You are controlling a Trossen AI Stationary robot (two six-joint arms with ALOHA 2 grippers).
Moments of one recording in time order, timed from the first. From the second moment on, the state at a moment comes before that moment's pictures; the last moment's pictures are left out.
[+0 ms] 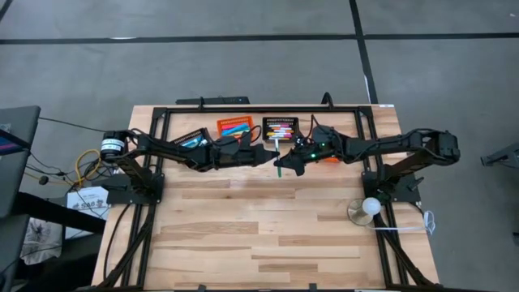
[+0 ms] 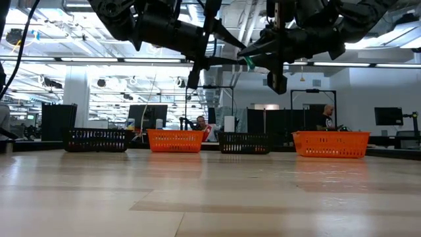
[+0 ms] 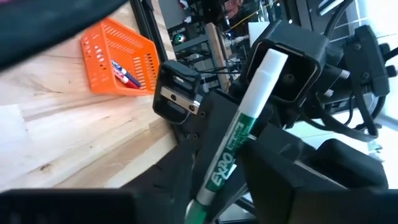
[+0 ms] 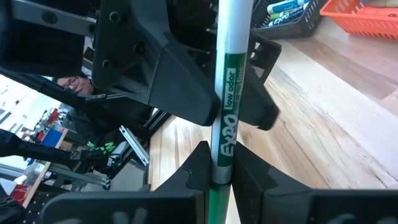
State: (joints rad) left arm 0.06 1.67 0.90 0.62 -0.12 -1.20; right arm -0.21 1.36 0.66 0.40 -0.39 0.72
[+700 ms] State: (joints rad) left arm 0.09 1.67 0.89 0.60 0.03 -1.16; right arm -0.25 1.36 0.66 0.31 -0.45 0.70
